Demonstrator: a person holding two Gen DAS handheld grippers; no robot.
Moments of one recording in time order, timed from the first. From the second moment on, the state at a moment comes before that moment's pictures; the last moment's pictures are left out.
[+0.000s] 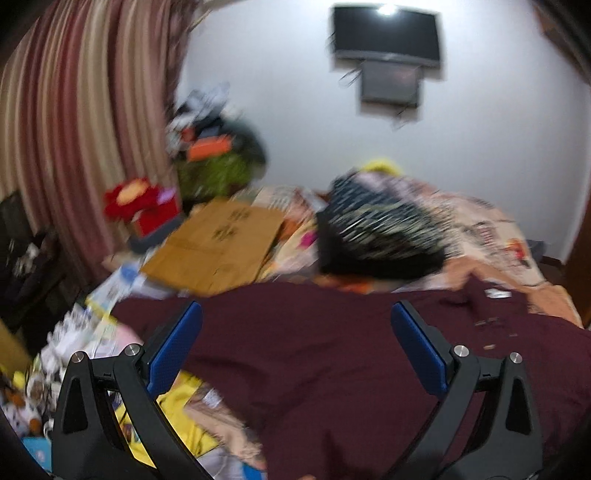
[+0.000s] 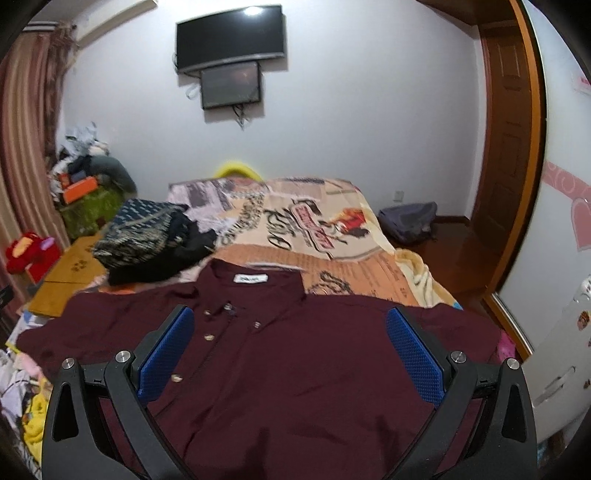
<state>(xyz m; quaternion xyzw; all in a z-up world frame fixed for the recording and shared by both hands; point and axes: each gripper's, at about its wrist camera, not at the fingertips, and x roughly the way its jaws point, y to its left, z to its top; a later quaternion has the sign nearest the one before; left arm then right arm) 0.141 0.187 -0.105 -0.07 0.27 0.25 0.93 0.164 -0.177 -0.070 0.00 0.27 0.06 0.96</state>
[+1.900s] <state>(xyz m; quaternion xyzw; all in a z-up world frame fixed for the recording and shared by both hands) 0.238 0.209 -0.122 -0.18 0.32 0.05 0.93 0.192 -0.138 -0.110 -0.10 0.36 0.09 0.92</state>
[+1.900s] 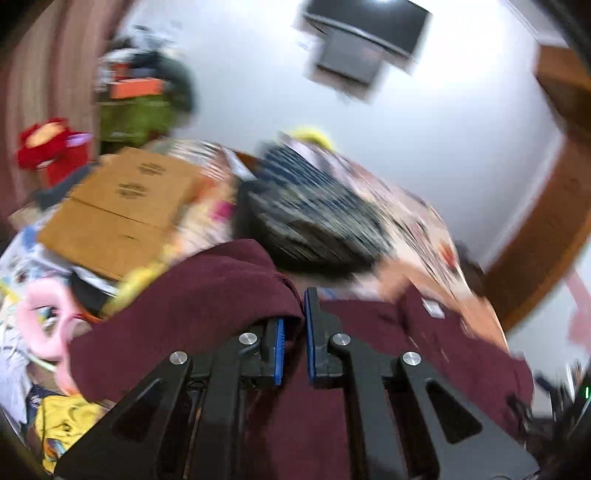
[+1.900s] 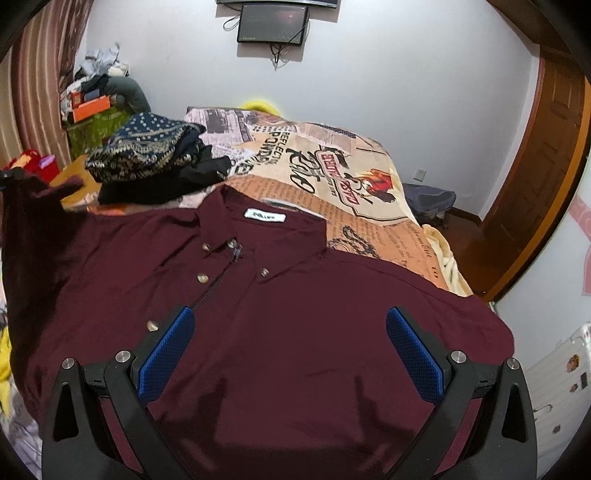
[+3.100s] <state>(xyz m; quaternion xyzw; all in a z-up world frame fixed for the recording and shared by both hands) 0.162 0.309 -0.270 -0.45 0.43 0.11 0.78 0.181 -0.129 -0.112 -0.12 0.35 0.09 0.93</state>
